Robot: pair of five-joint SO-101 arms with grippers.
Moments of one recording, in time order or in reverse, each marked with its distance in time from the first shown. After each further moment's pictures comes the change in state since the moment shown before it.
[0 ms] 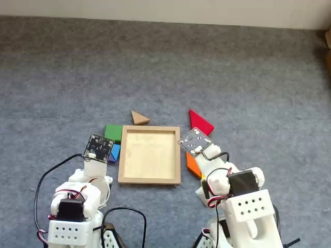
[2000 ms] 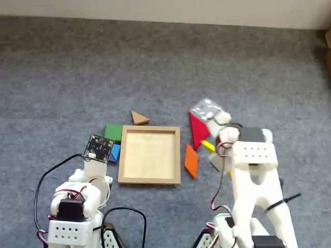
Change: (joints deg) left arm 0.0 0.0 0.0 0.0 0.0; right arm 12.3 31.6 -16.4 -16.3 16.5
